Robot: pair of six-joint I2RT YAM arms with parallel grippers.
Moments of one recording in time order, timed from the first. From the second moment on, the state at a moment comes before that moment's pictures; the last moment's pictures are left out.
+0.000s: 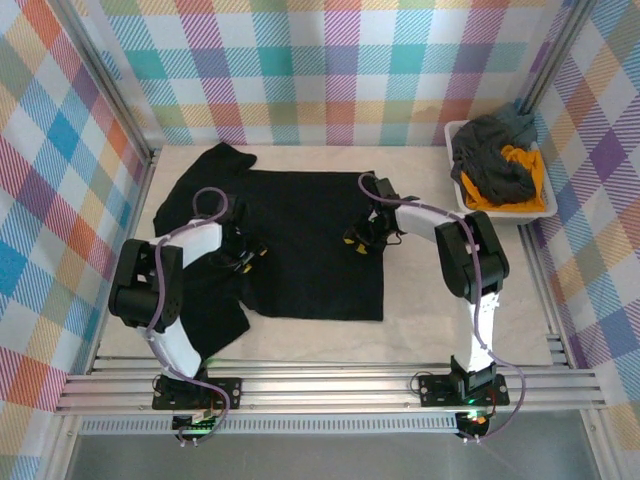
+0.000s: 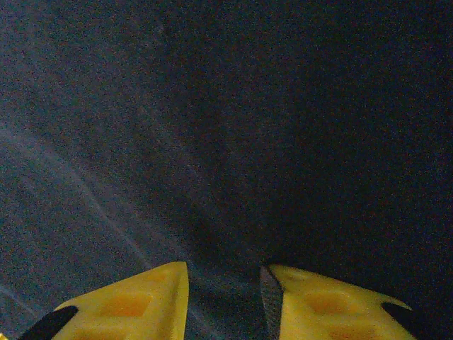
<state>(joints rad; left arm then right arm) -0.21 1.77 1.05 -0.55 0.19 -0.95 0.40 2.04 1.37 -0.52 -0.40 0.92</state>
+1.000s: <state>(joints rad) -0.57 1.01 0.62 -0.90 -0.03 -1.22 0.14 1.34 1.08 -0.72 -0.38 0.69</state>
